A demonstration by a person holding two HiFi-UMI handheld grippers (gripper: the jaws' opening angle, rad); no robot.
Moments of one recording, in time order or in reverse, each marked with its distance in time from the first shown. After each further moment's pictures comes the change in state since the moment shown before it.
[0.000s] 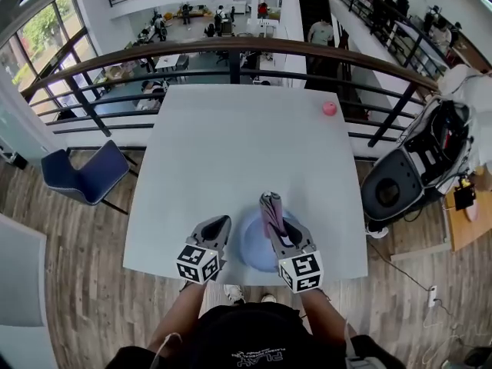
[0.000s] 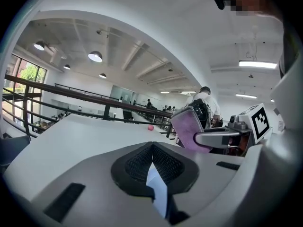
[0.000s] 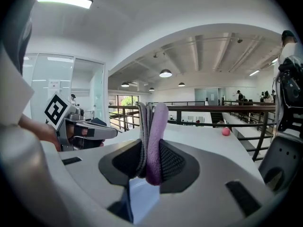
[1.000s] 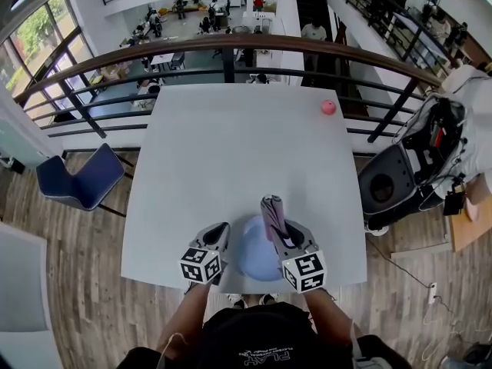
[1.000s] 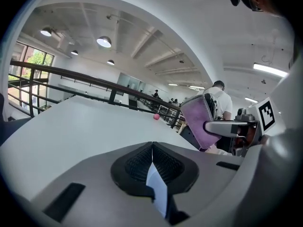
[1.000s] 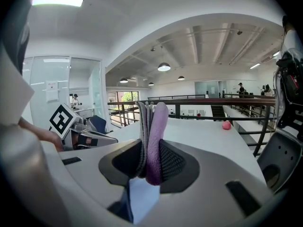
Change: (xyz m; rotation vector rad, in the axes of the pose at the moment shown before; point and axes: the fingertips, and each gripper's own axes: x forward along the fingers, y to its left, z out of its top) left arm 0.050 0.029 -0.039 -0.124 0.129 0.043; right arm 0.029 -0.040 -0.008 0.033 0.074 0.018
